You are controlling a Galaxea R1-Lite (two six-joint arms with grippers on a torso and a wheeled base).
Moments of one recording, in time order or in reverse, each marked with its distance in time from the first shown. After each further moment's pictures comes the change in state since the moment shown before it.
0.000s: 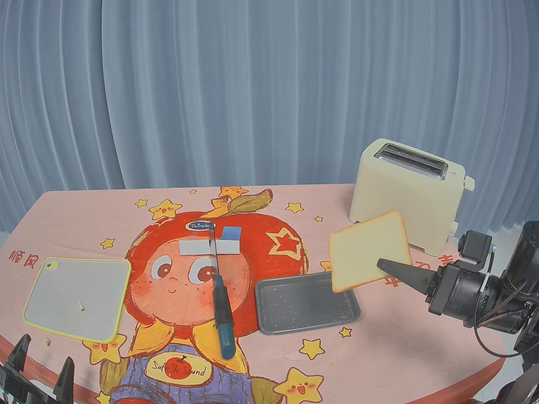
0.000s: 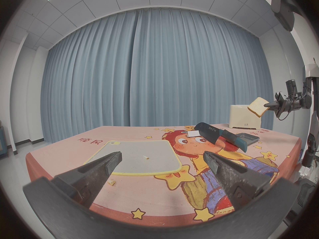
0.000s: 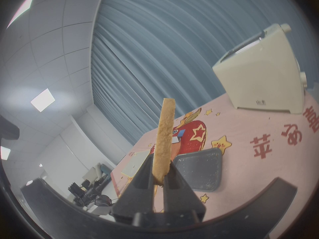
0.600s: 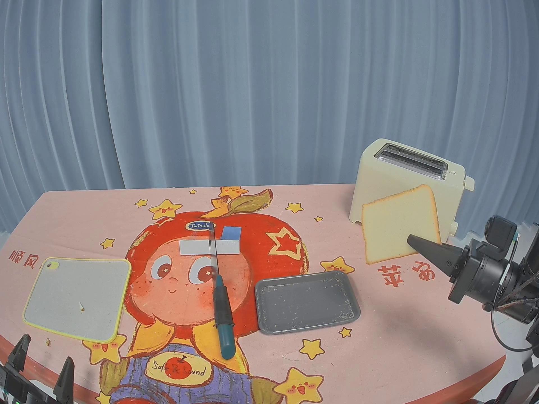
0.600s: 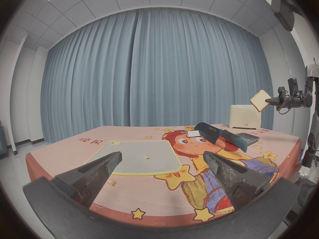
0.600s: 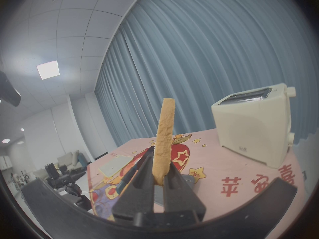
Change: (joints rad) left arm 0.001 0.000 0.000 0.000 0.000 0.000; right arm -0.117 -0.083 0.013 0.001 0.010 -0.310
